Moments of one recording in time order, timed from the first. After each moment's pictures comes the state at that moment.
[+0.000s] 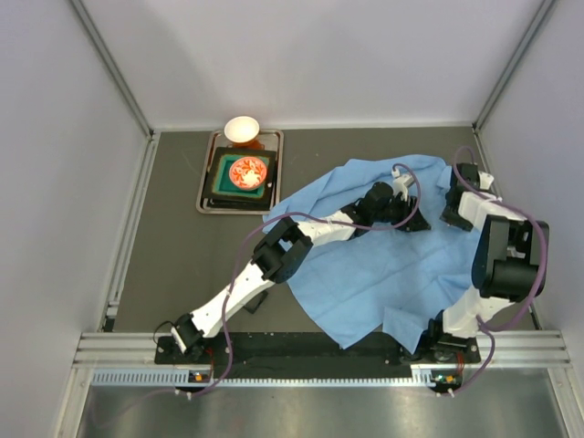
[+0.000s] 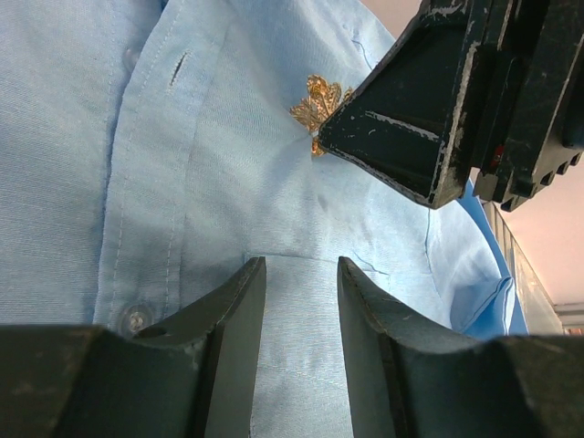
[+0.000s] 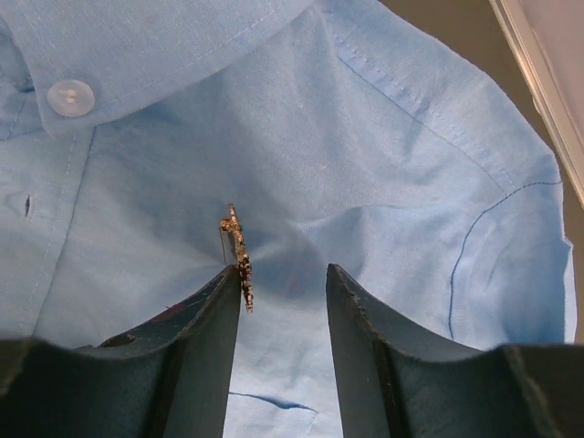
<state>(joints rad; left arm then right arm) -0.93 2.80 2.27 0.31 0.48 -0.73 -0.17 1.67 0.99 -0.39 0.41 0.33</state>
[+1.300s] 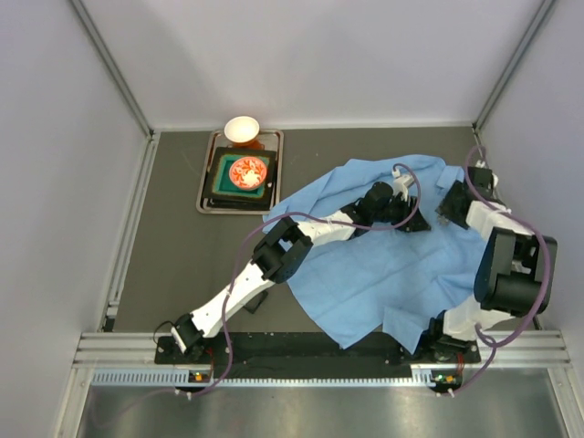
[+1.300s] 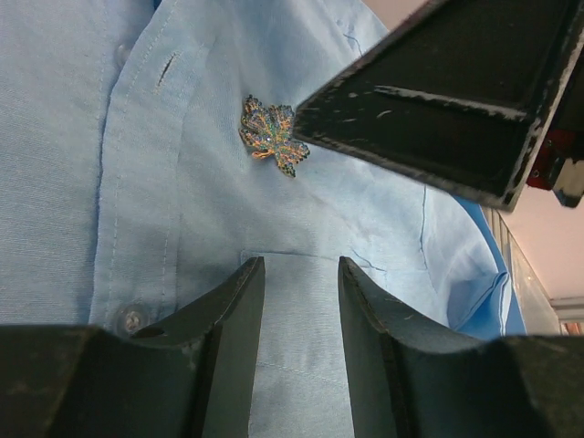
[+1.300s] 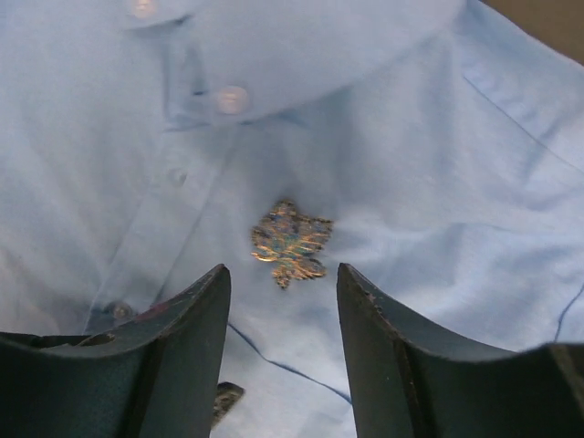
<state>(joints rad) -0.93 2.80 2.27 0.31 0.50 -0.73 -0.26 1.55 0.88 -0.23 0.06 0.38</state>
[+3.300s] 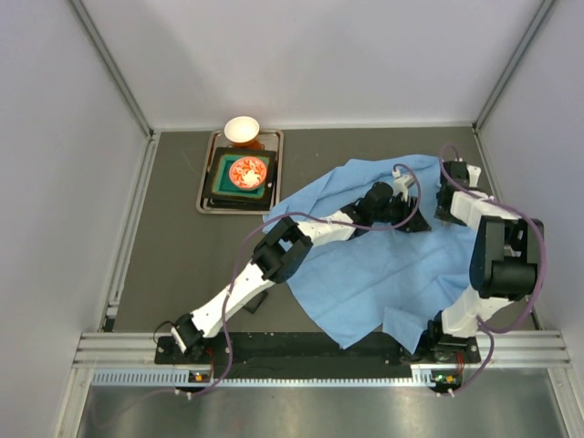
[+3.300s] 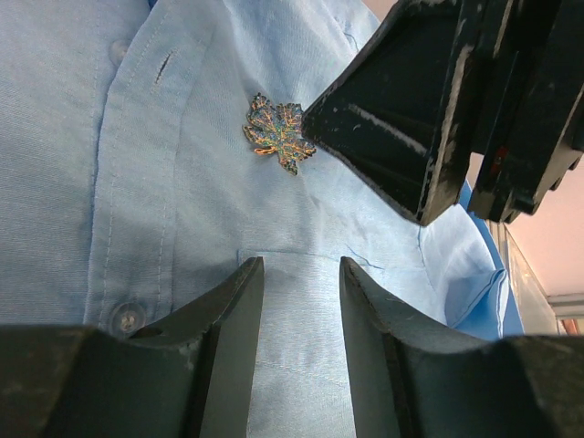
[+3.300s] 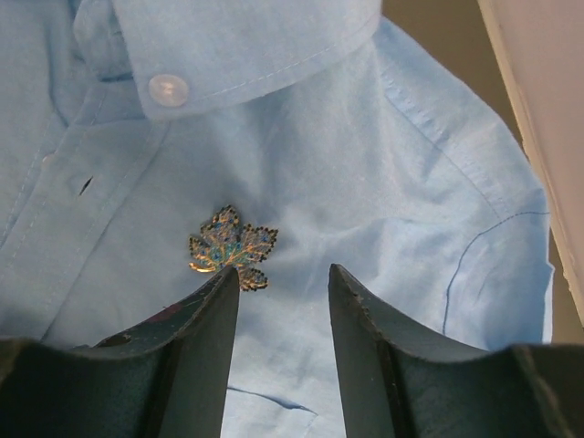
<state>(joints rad) -0.93 2.80 2.27 0.31 0.51 -0.73 -0.09 1.66 1.00 -0.35 0.48 0.24</state>
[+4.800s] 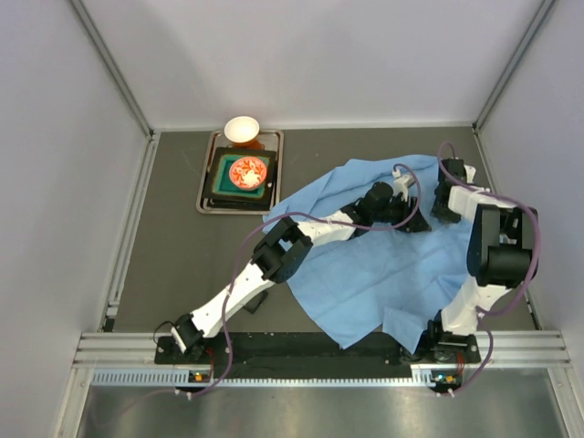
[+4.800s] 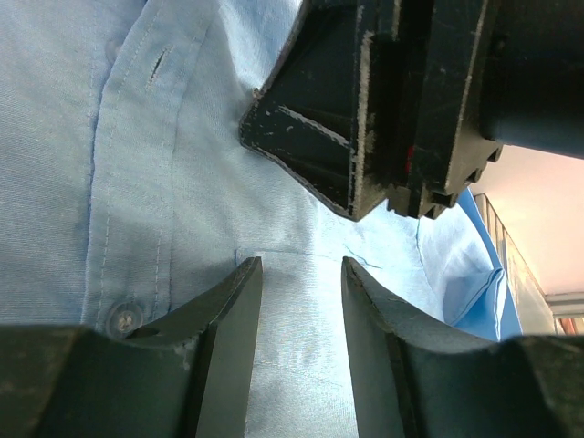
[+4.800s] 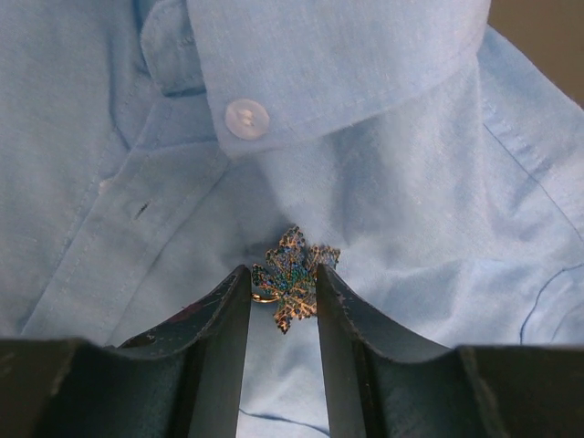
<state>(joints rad) -0.93 2.80 2.27 0.31 0.51 -0.73 -0.10 1.77 1.06 -0.35 0.37 0.26</state>
